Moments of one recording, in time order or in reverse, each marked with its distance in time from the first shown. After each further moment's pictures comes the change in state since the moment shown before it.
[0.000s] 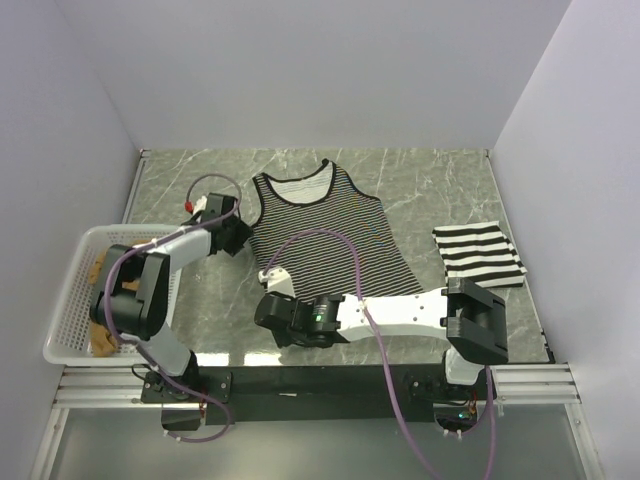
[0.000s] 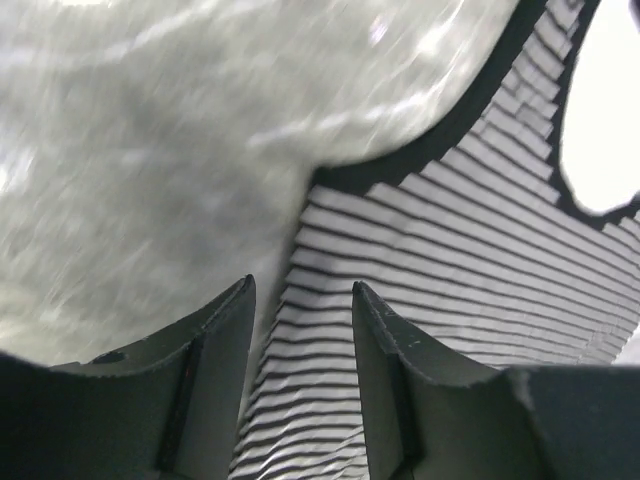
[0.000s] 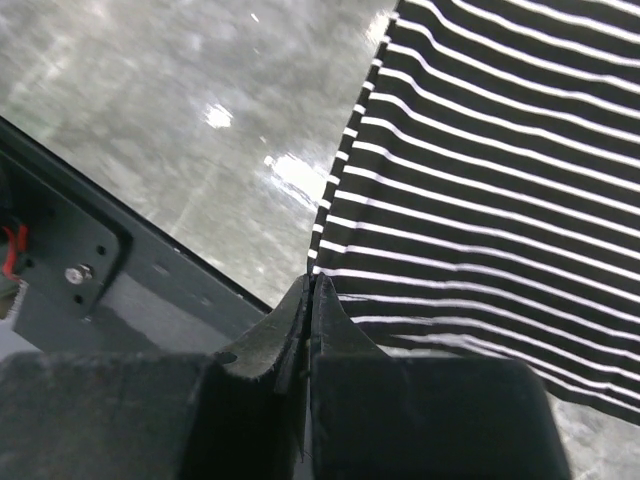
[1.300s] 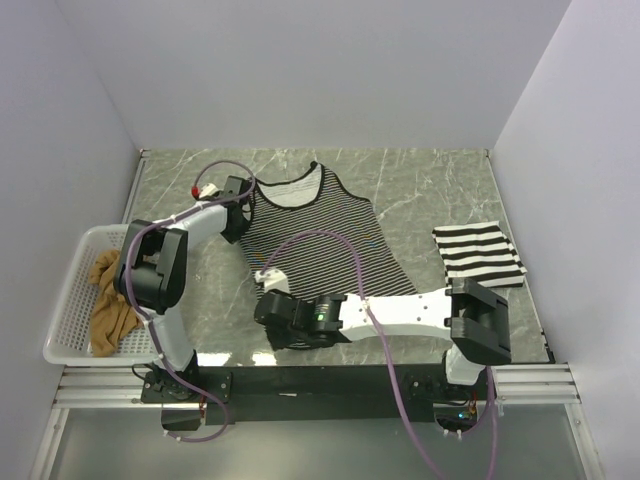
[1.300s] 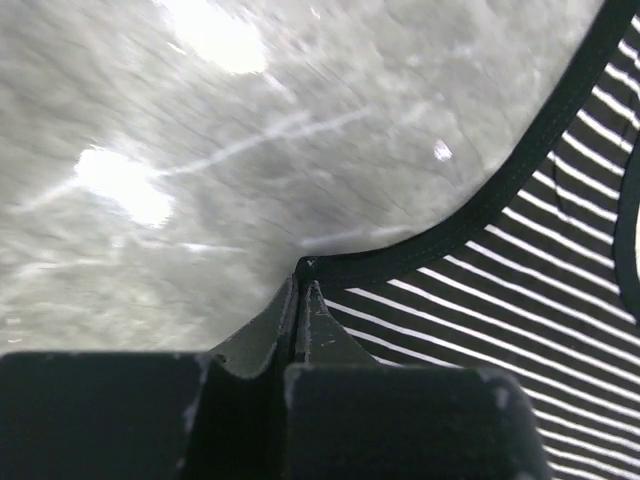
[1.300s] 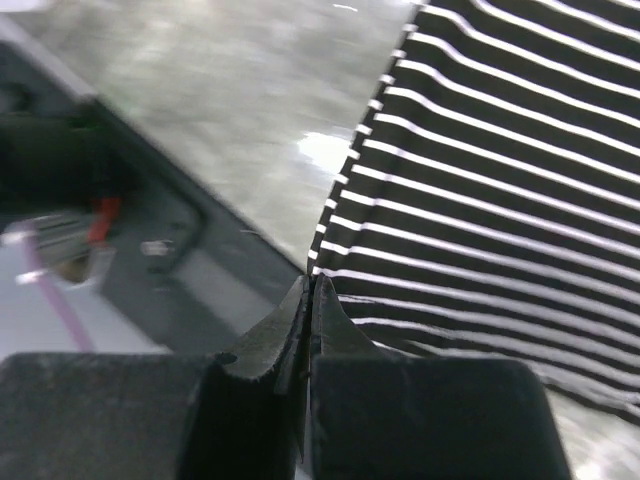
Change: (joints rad) left arm -0.044 0.223 0.310 -0.289 -0.298 0.025; right arm -0.001 -0.024 -0.014 0.039 -0.096 0.018
